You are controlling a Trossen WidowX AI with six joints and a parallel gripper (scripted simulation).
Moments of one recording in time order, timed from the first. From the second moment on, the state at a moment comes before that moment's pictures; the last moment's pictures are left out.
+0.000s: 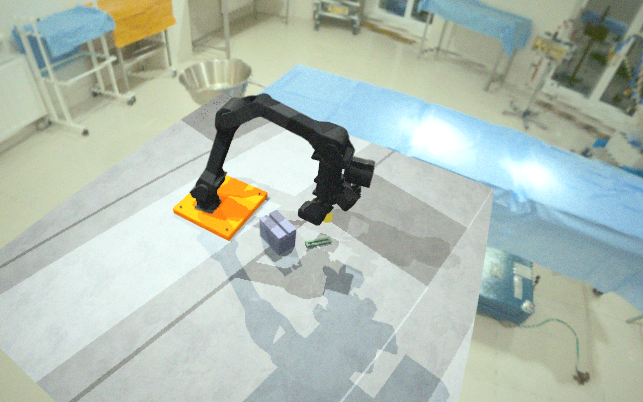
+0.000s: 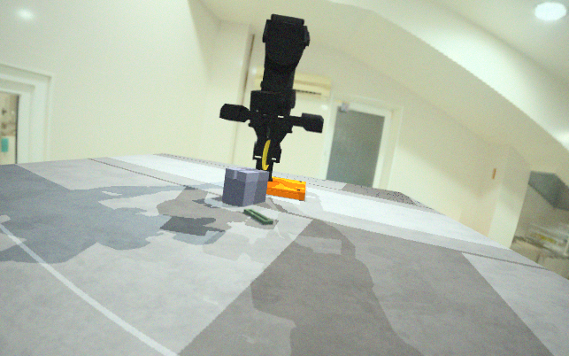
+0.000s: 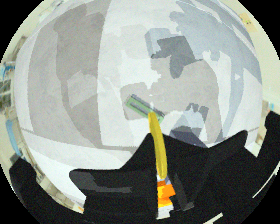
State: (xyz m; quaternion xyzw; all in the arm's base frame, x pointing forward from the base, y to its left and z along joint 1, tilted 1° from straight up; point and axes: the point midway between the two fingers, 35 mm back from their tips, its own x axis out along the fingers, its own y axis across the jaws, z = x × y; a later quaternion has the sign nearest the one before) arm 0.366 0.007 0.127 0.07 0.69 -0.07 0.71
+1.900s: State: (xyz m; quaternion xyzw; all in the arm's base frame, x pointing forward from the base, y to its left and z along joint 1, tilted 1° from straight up) arm 0.273 -0.027 0.129 0.19 0.67 -0.19 0.69
